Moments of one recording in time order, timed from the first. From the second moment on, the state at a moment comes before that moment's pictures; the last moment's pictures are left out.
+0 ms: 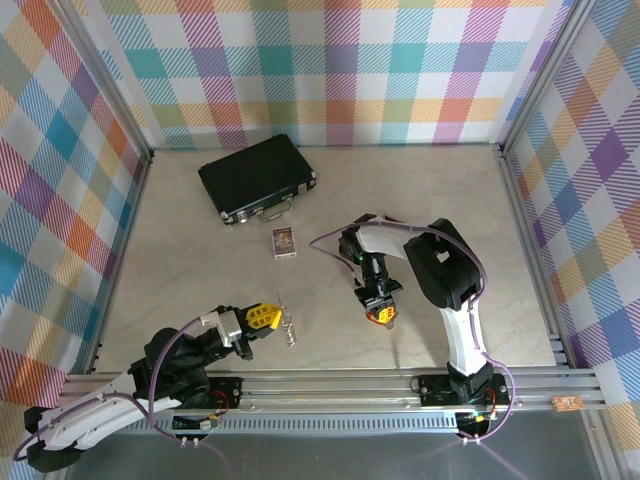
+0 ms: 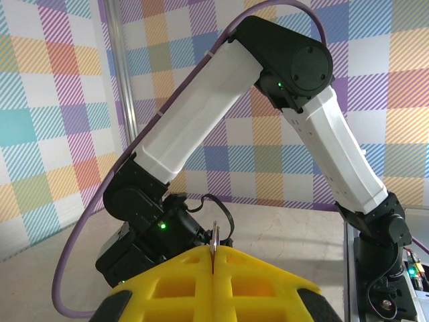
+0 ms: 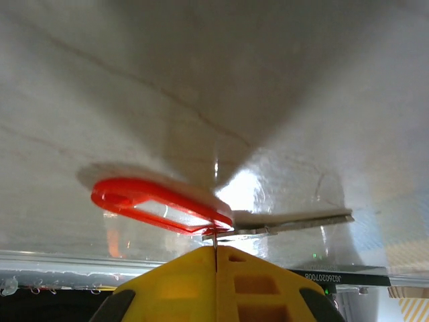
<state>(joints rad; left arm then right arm) -1.11 0.02 0.16 0.10 0.02 0.10 0.69 2.09 1.37 -1.45 -0.15 0.20</state>
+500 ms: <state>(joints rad) -1.11 0.02 0.16 0.10 0.02 0.09 0.69 2.00 1.37 -1.42 -0.14 0.23</state>
